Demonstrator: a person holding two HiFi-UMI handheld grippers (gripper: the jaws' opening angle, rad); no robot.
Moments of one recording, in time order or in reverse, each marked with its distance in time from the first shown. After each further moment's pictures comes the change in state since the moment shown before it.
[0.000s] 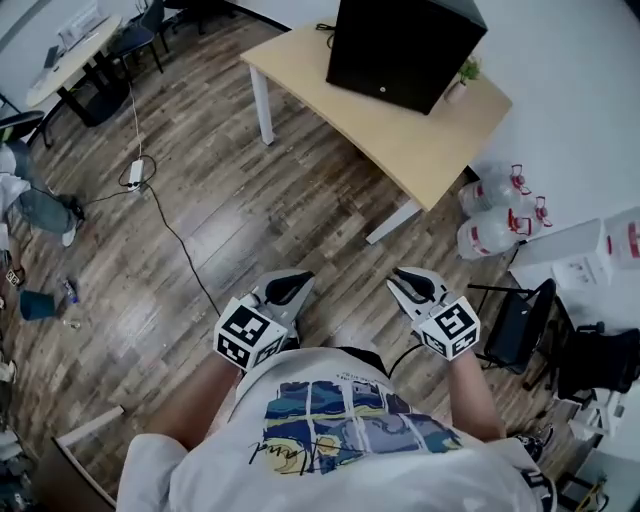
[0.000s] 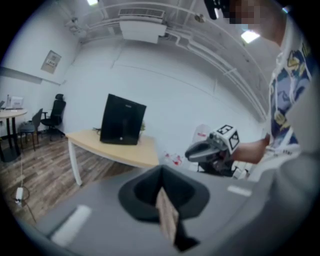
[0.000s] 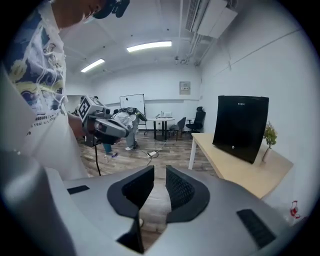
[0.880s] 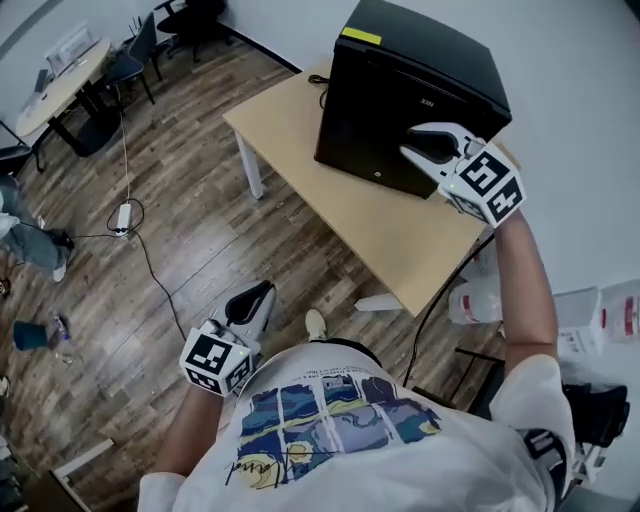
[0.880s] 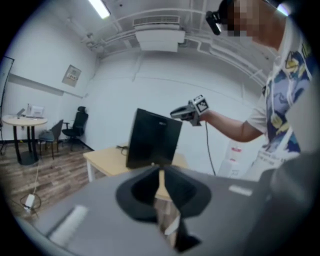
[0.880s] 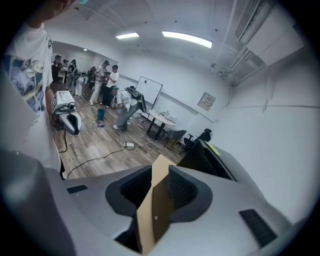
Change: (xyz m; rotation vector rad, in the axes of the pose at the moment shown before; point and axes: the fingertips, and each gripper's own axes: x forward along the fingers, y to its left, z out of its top) left arm 0.124 0.216 0.149 -0.057 -0.127 0.261; right arm 0.162 -0.414 0.314 -0.554 0.064 -0.015
